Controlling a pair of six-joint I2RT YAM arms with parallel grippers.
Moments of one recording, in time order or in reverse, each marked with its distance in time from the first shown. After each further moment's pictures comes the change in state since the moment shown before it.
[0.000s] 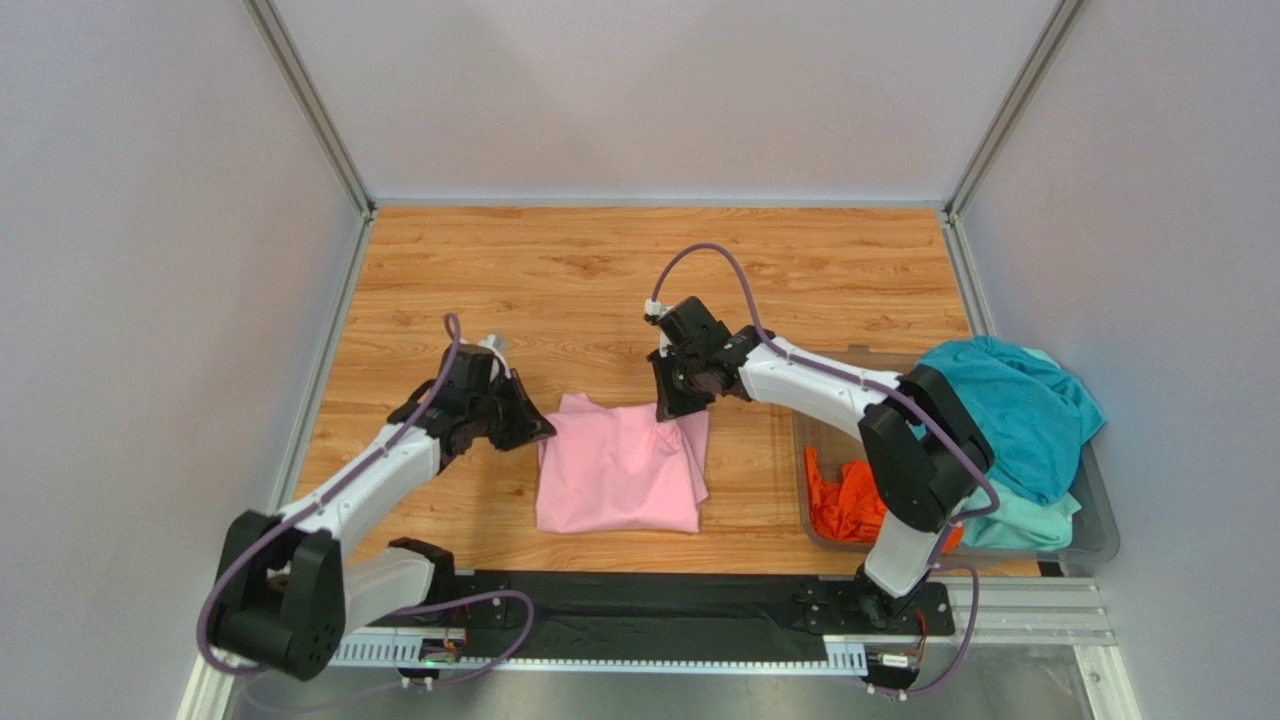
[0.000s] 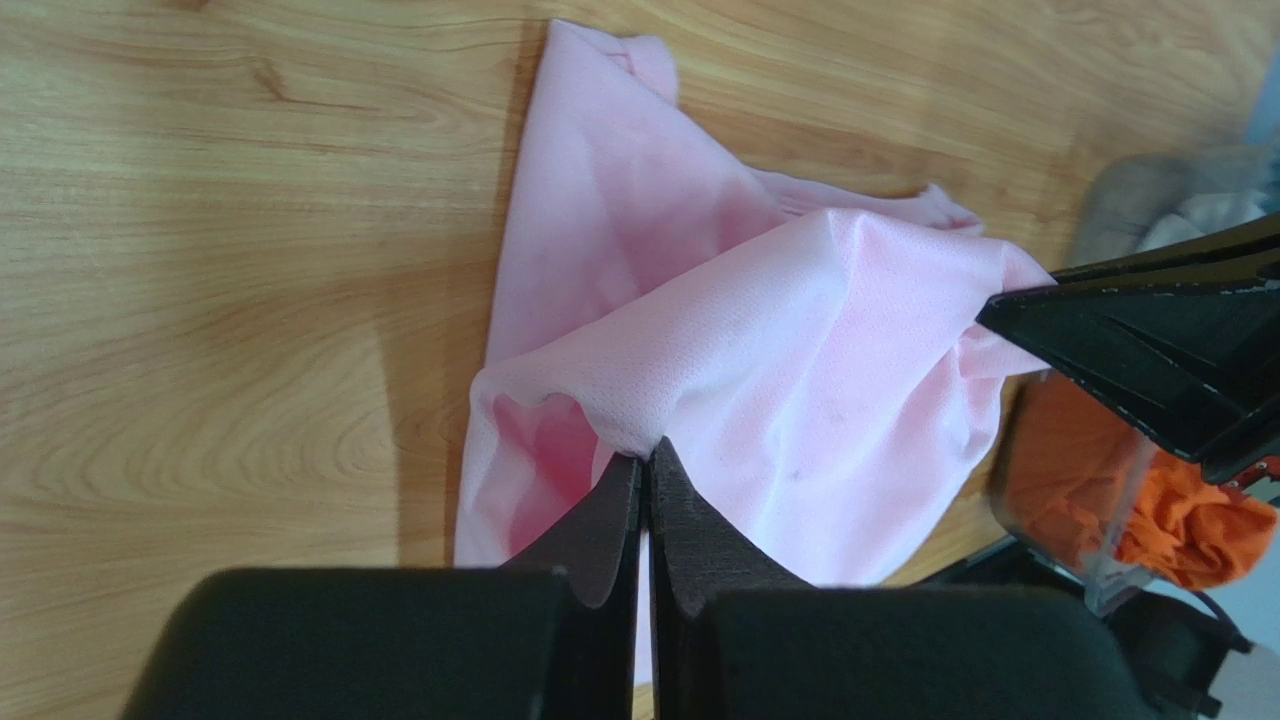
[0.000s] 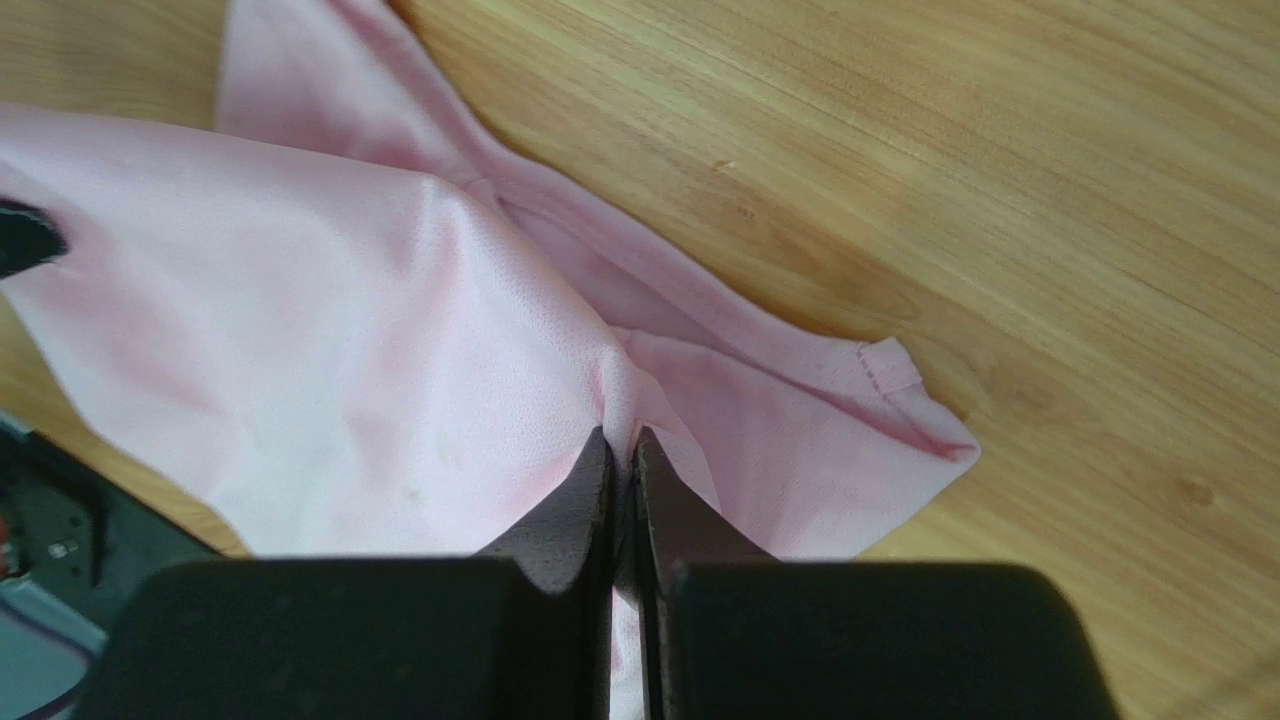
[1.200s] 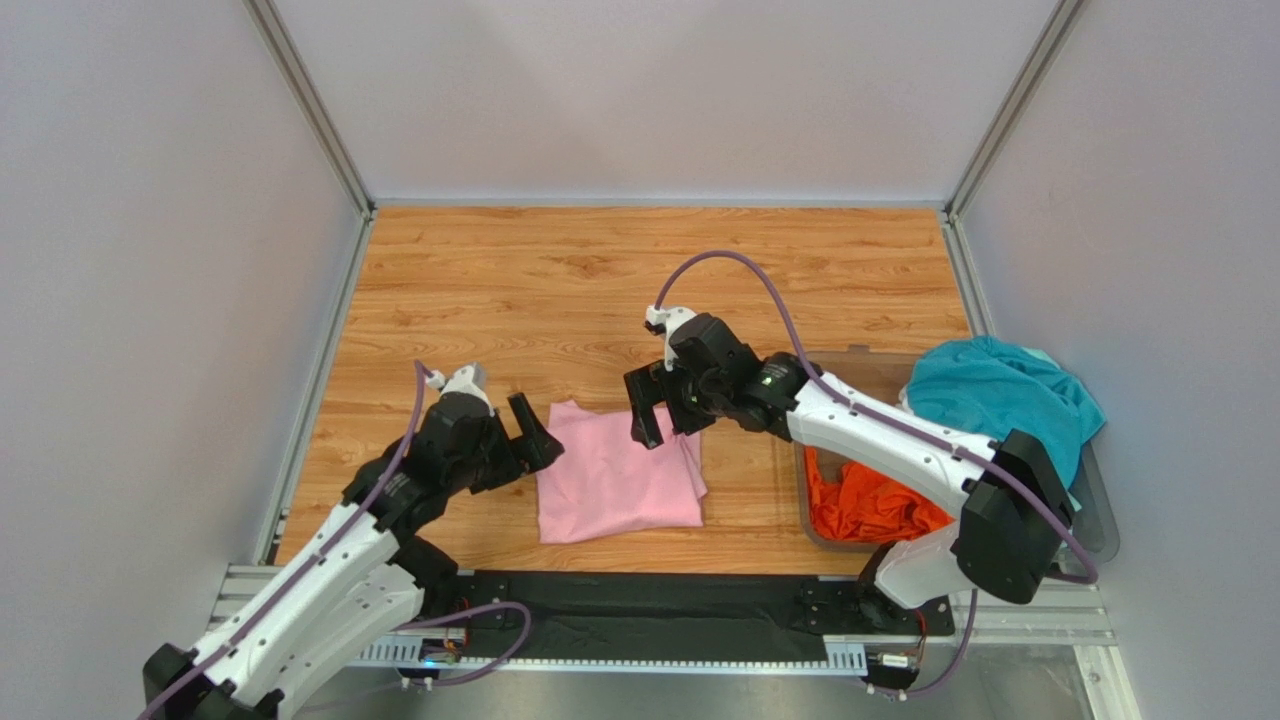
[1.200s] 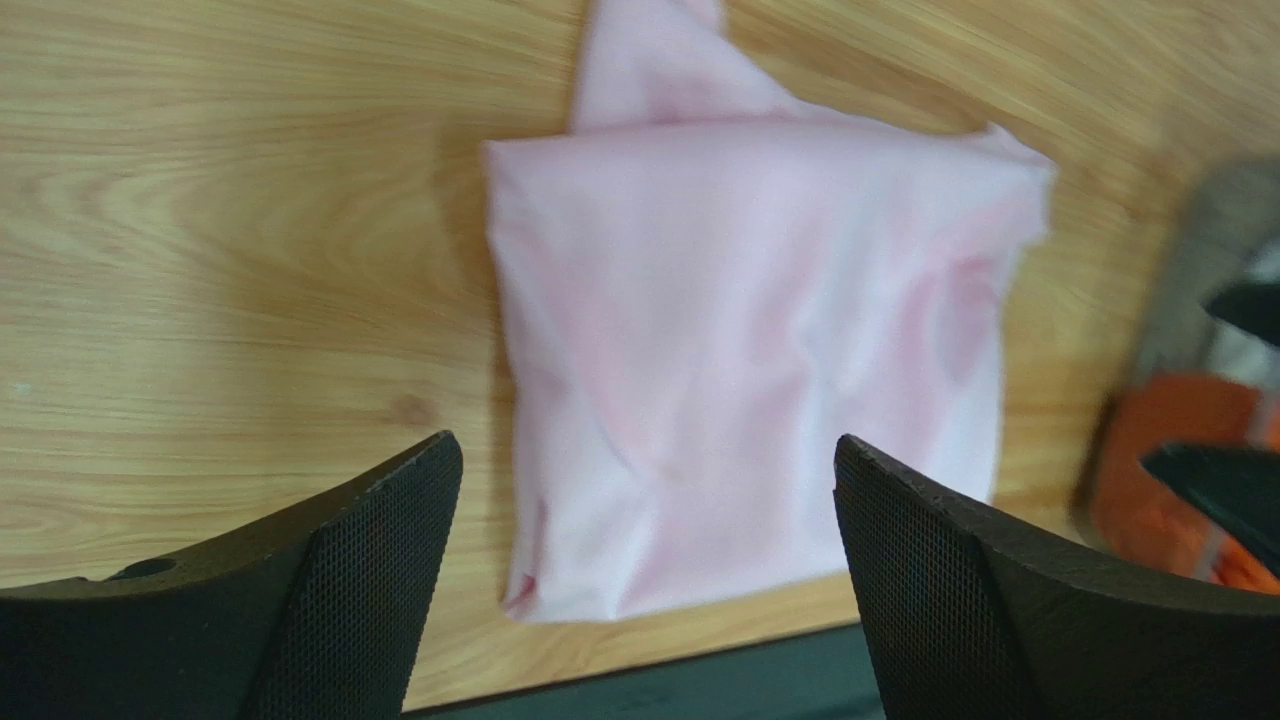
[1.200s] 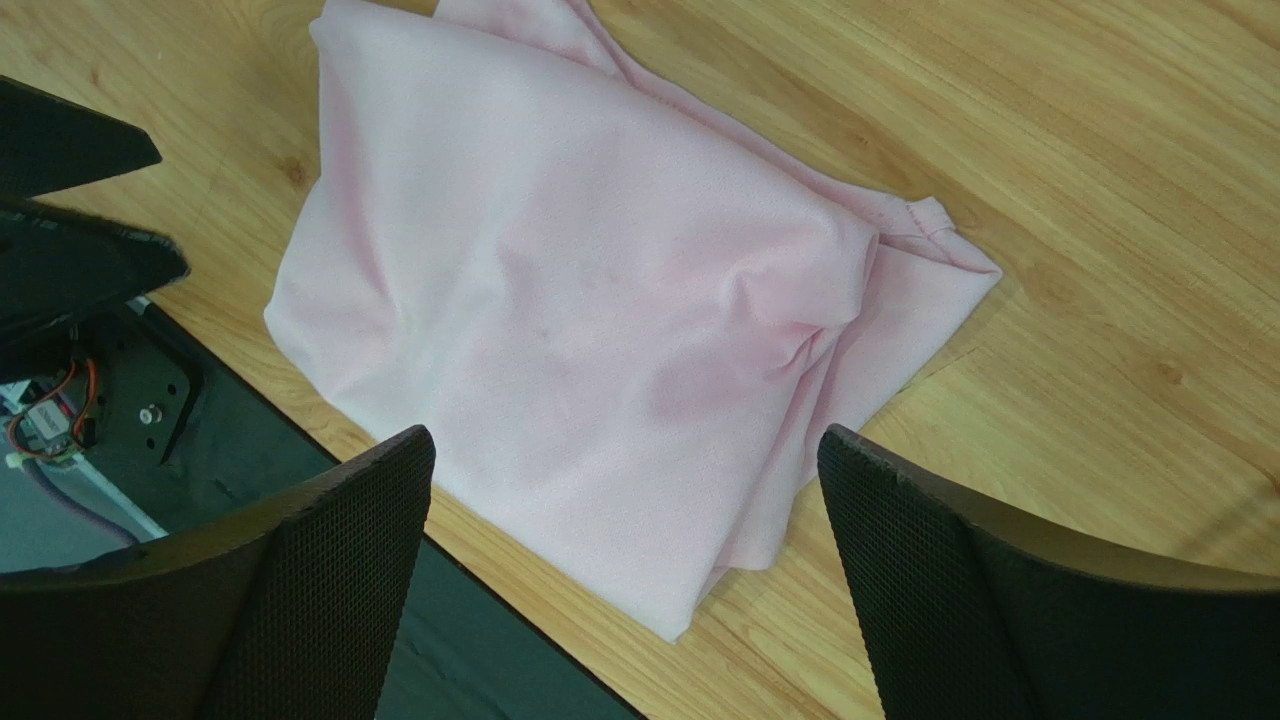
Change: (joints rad) left arm -0.242 -0.370 -0.014 -0.328 -0.342 -0.134; right arm 0.127 -0.257 -0.083 -0.037 0.097 -0.018
